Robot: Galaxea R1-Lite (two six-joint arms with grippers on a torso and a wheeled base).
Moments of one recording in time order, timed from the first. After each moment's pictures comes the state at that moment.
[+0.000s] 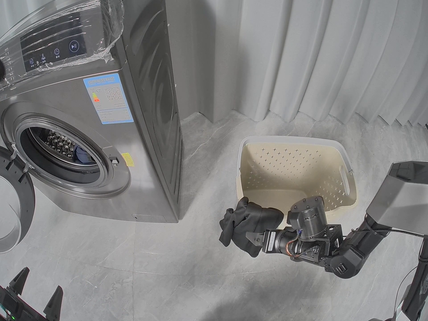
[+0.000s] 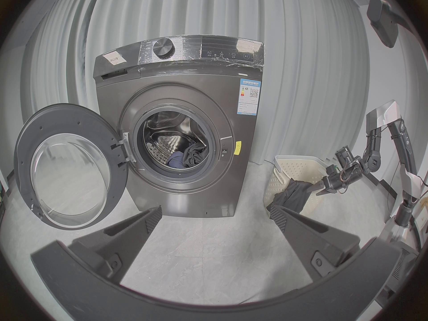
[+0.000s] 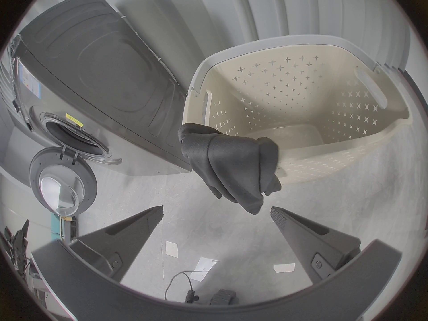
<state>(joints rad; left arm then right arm) -0.09 0.09 -0.02 0.00 0.03 -0.03 0.64 2.10 -0.63 -0.88 -0.15 0.55</state>
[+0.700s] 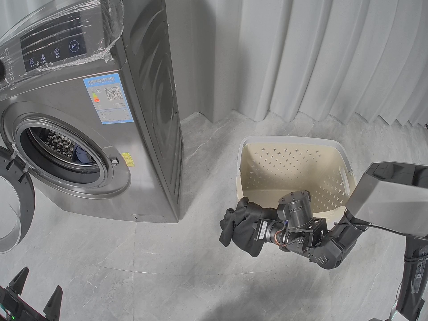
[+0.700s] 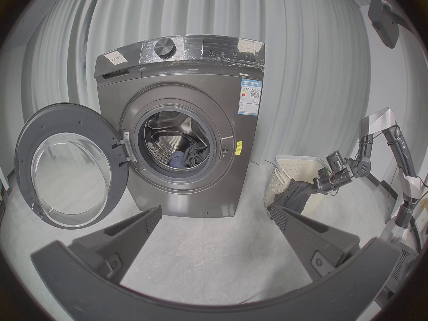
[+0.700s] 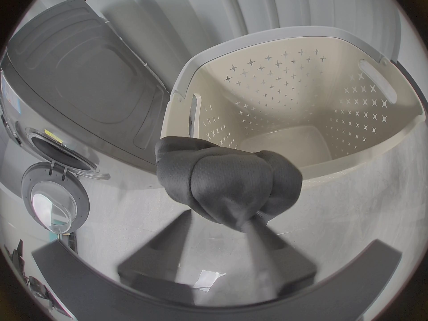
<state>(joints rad) -0.09 0.09 -0.02 0.00 0.03 -0.03 0.60 2.23 -0.79 -0.87 -0.17 0.59</state>
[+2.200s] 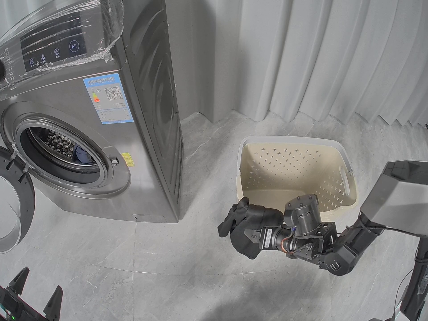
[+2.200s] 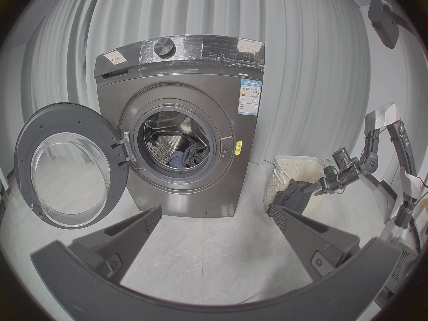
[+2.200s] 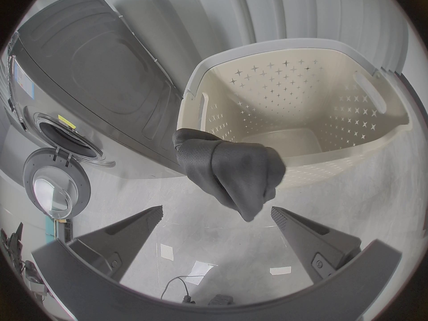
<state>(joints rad) -0.09 0.09 -0.02 0.00 0.03 -0.03 0.64 2.13 -0.68 -0.84 -0.19 0.55</state>
